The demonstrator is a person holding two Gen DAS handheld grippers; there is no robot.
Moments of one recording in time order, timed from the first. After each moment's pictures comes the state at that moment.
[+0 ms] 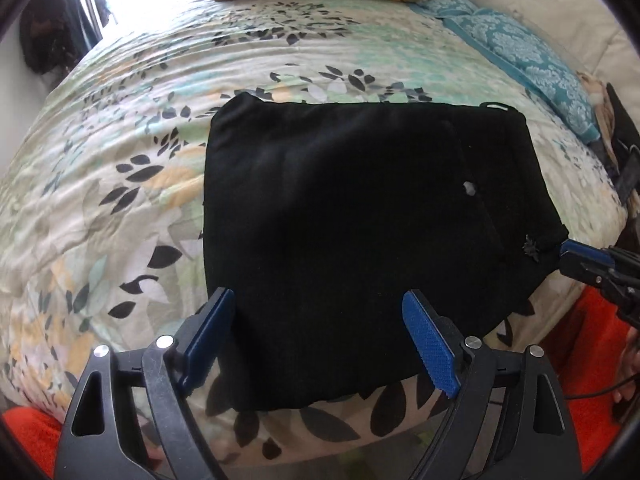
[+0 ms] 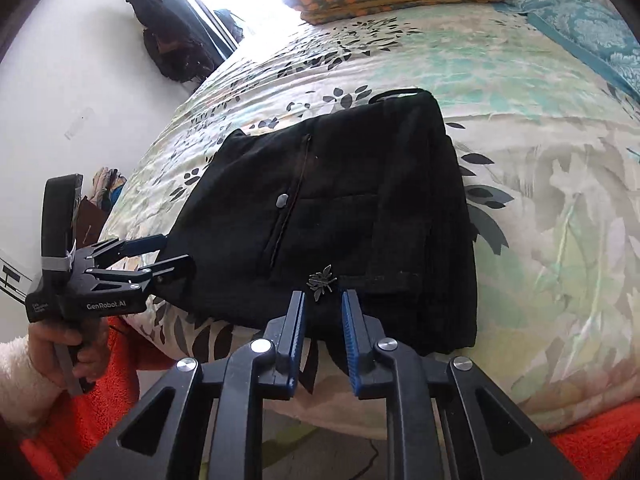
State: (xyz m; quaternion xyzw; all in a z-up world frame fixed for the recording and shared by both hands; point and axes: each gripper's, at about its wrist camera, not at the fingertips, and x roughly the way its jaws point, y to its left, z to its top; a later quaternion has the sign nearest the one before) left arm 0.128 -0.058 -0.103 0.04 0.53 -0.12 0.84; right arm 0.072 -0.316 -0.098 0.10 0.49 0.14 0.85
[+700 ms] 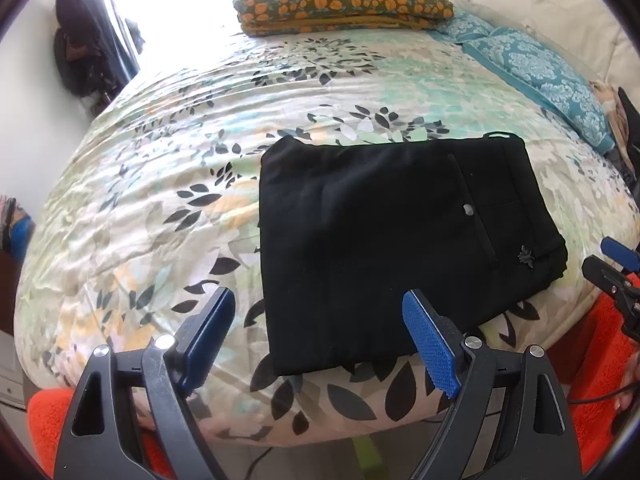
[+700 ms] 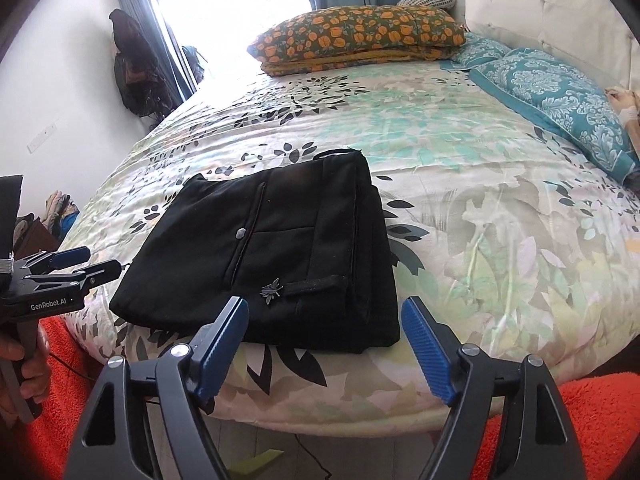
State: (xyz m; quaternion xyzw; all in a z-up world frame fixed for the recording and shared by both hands) left arm 0.092 -0.051 -0.064 0.08 0.48 -0.06 0.87; right arm 0.039 -0.329 -0.078 0.07 0.43 0.03 0.90
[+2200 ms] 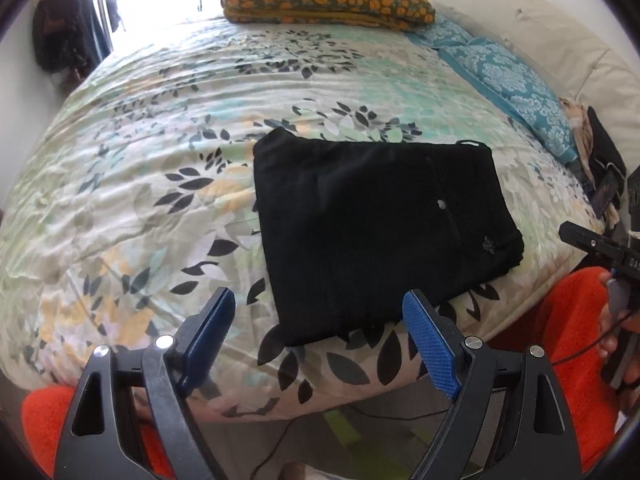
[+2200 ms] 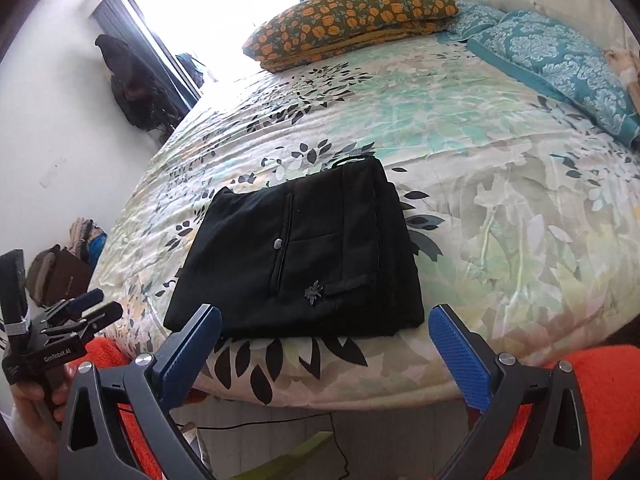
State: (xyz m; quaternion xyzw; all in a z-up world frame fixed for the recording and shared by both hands) left arm 0.102 -0.006 -0.048 0.01 0.51 -0.14 0.85; right arm 0.070 -0.358 -0.068 0.17 0.47 0.09 0.86
